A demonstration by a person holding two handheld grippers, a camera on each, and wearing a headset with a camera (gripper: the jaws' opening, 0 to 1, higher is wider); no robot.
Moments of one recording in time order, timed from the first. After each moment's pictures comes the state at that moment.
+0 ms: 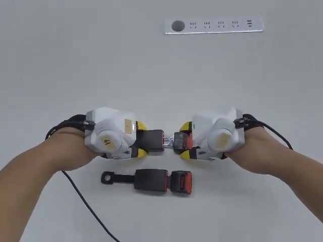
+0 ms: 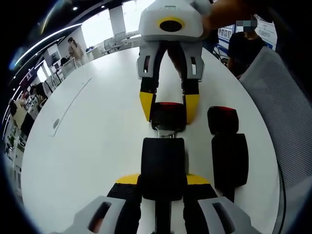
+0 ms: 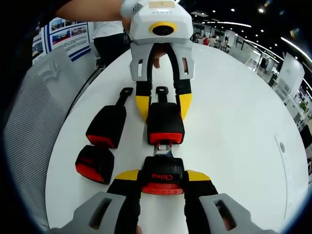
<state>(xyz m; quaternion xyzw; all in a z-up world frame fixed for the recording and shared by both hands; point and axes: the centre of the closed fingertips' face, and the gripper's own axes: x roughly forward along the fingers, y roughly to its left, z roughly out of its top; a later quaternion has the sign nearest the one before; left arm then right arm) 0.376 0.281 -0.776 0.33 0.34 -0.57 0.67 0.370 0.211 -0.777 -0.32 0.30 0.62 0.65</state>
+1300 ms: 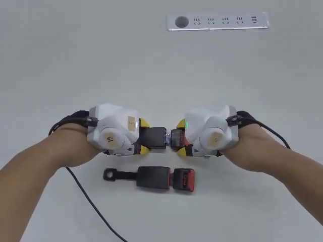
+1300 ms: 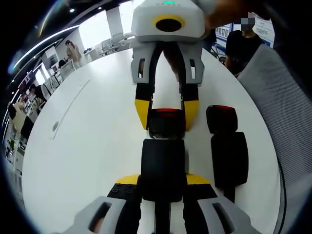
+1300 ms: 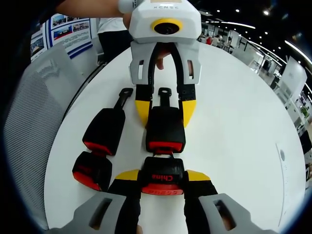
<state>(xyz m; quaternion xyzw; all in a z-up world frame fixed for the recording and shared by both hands) 0.376 0.281 -0.778 0.34 0.33 -0.58 0.66 0.369 0.224 -0.777 -0.34 0.29 0.63 0.64</state>
